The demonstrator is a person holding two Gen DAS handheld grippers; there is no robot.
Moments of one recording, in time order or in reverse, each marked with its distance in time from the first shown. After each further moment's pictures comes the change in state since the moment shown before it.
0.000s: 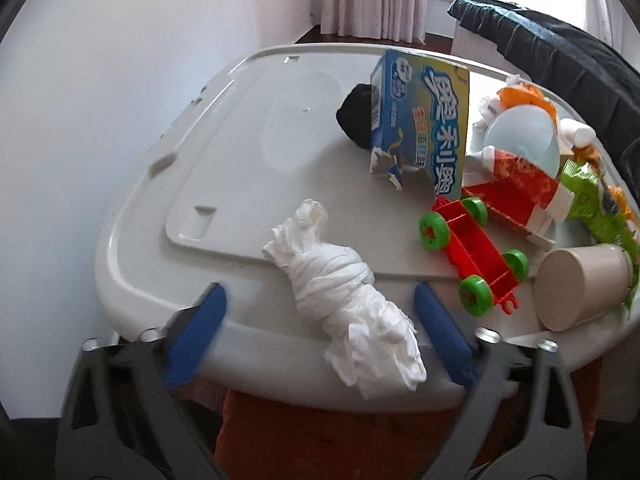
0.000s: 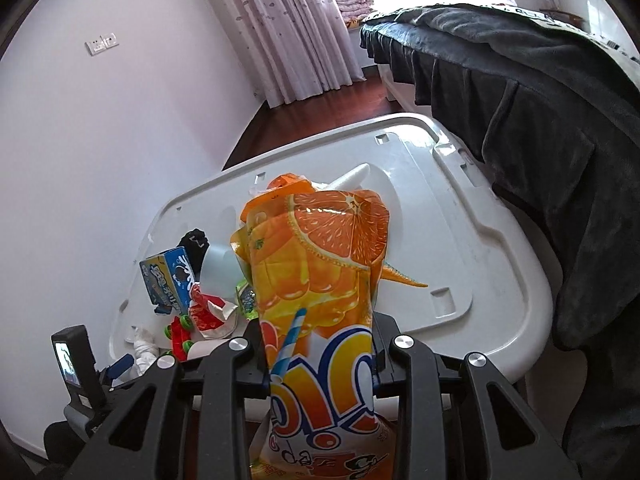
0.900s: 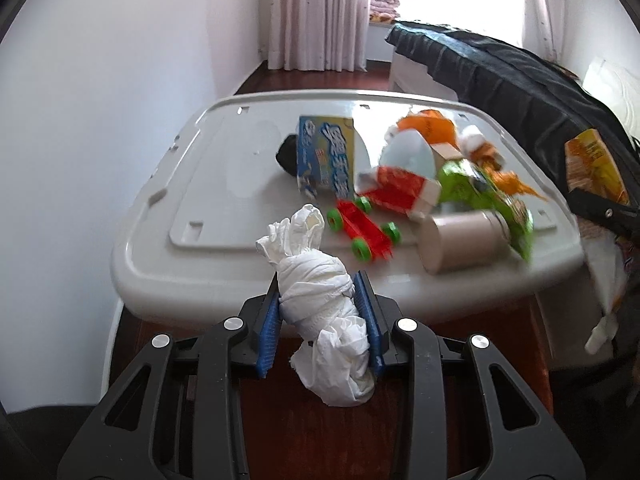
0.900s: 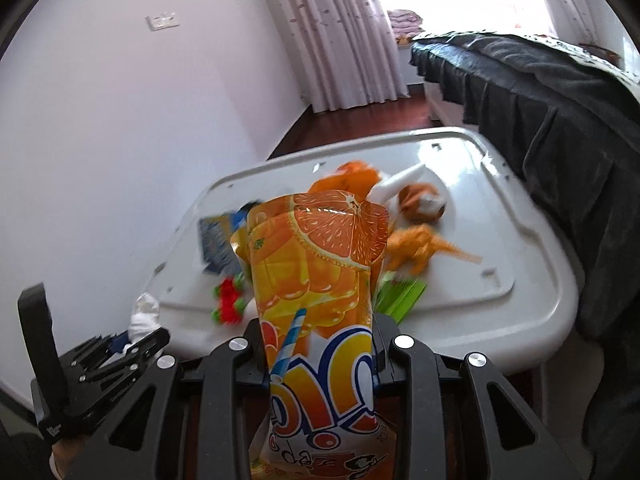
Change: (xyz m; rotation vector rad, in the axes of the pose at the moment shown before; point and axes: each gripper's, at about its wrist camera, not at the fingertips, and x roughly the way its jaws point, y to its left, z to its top) left arm -0.097 -0.014 -0.032 0.118 -0.093 -0.139; right arm -0.029 0.050 -0.053 -0.131 -0.040 0.100
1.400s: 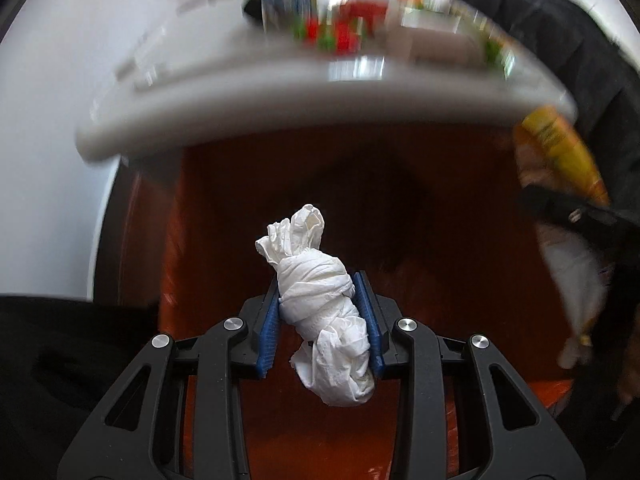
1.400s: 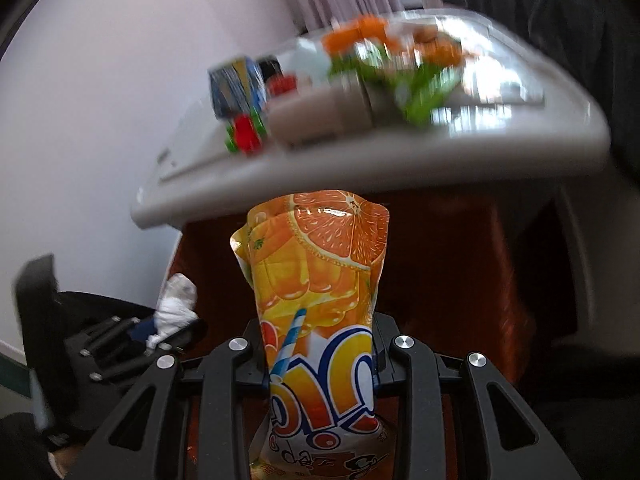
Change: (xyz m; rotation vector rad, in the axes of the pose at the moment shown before) left arm 0.027 -0.009 -0.112 0.086 0.327 -0.045; right arm 0.028 0.029 -0.122 0.090 0.291 0.002
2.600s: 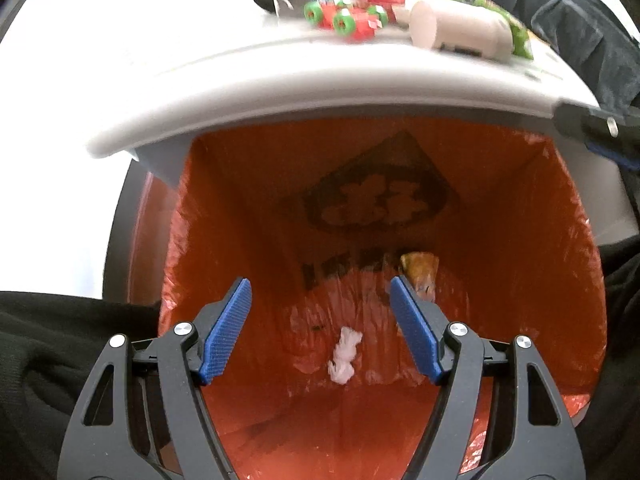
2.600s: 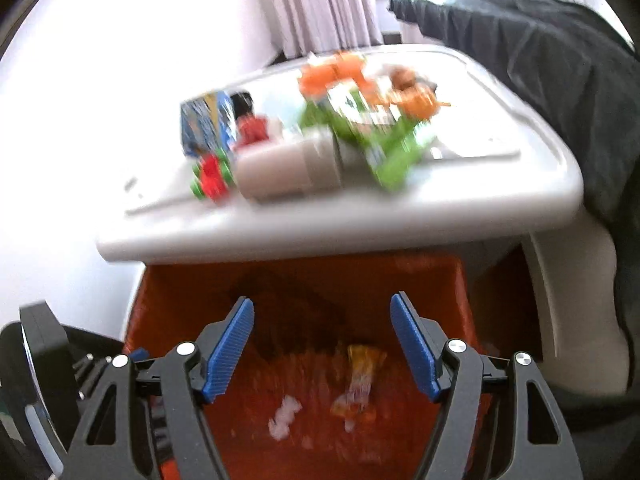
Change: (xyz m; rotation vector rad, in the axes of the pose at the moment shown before) left arm -0.002 0.002 0.008 -0.026 -0.044 0.057; right arm -0.010 0.018 0.040 -0.047 -0.140 -0.137
